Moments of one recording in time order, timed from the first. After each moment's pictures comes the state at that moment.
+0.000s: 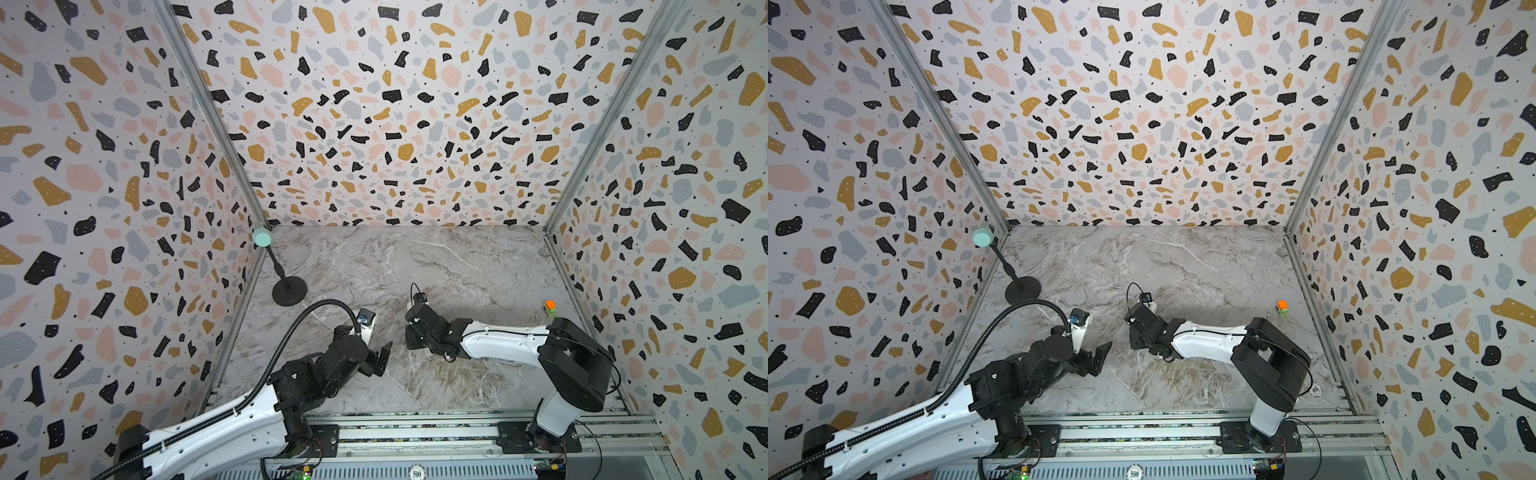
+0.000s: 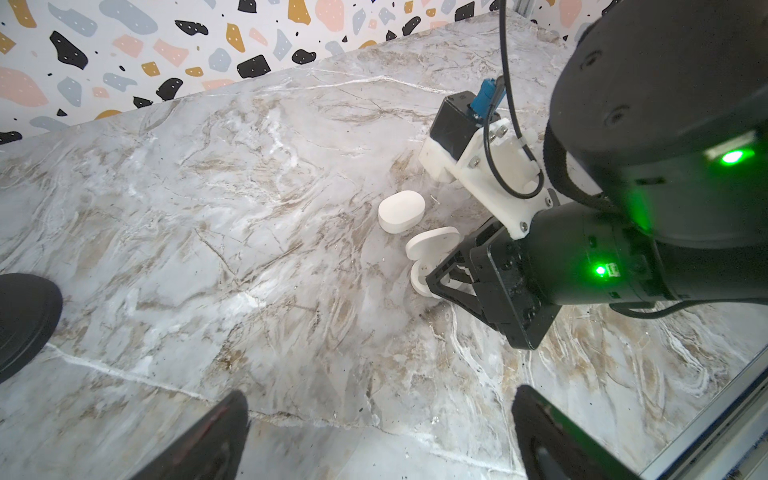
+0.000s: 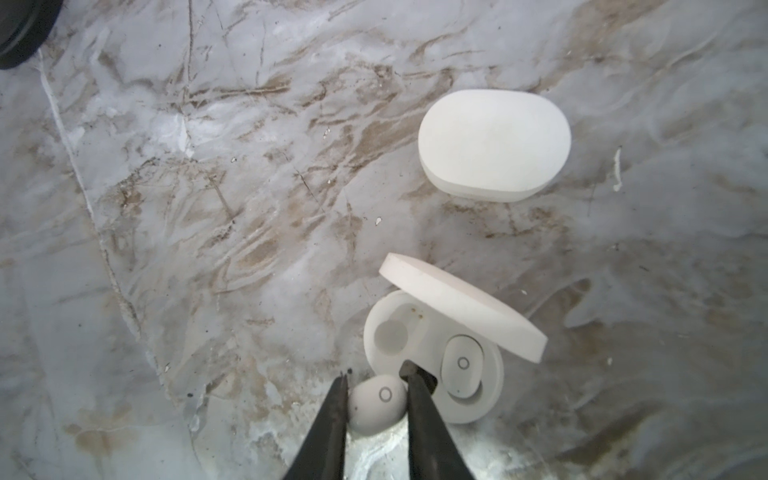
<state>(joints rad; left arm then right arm) -1.03 0.75 0.58 -0.46 -0.43 -0.32 0.98 1.69 0.95 -0.19 0.20 0.69</state>
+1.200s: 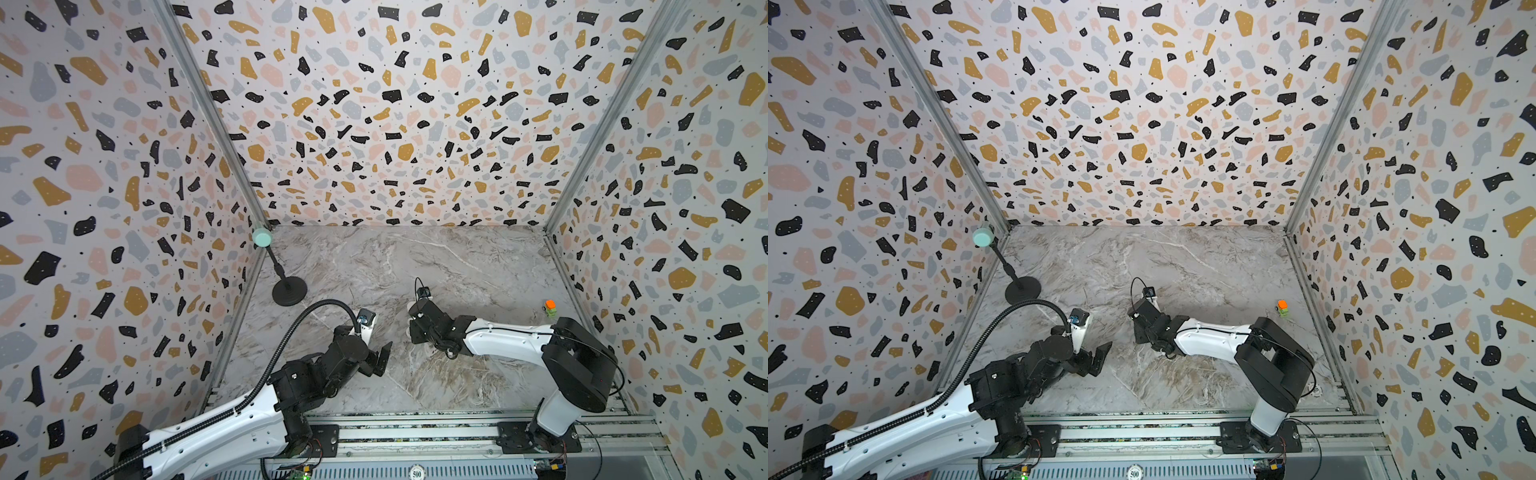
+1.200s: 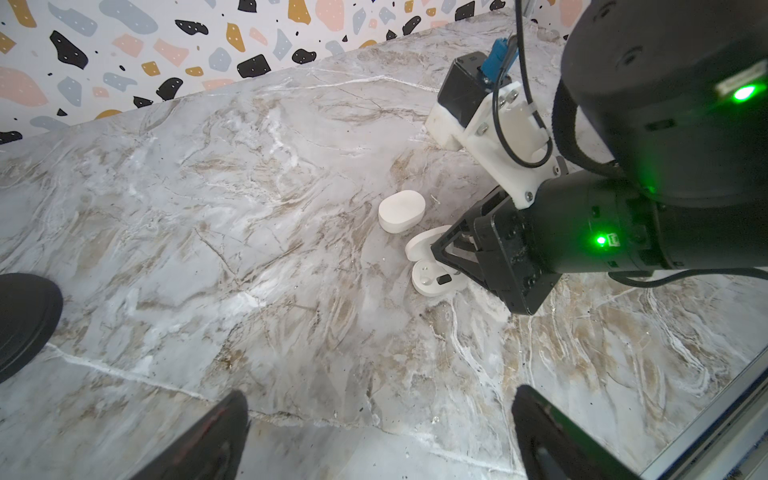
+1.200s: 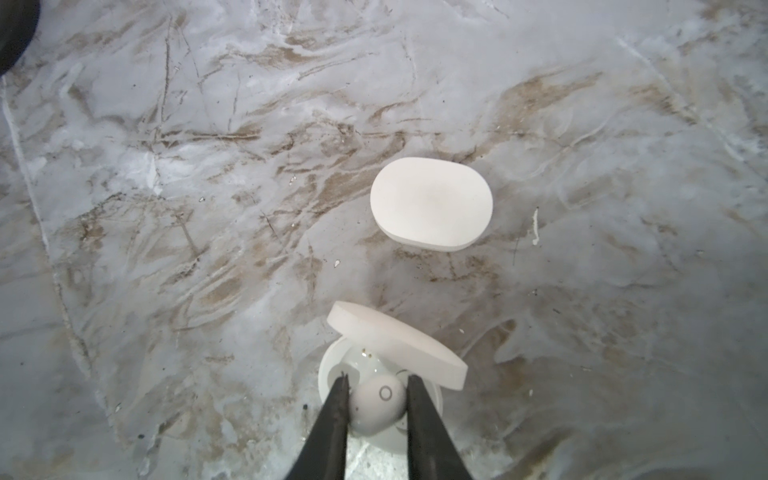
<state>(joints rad) -1.03 0.75 0.58 -0.46 -0.43 -0.32 0.95 1.67 0.95 -0.18 0.27 0.61</state>
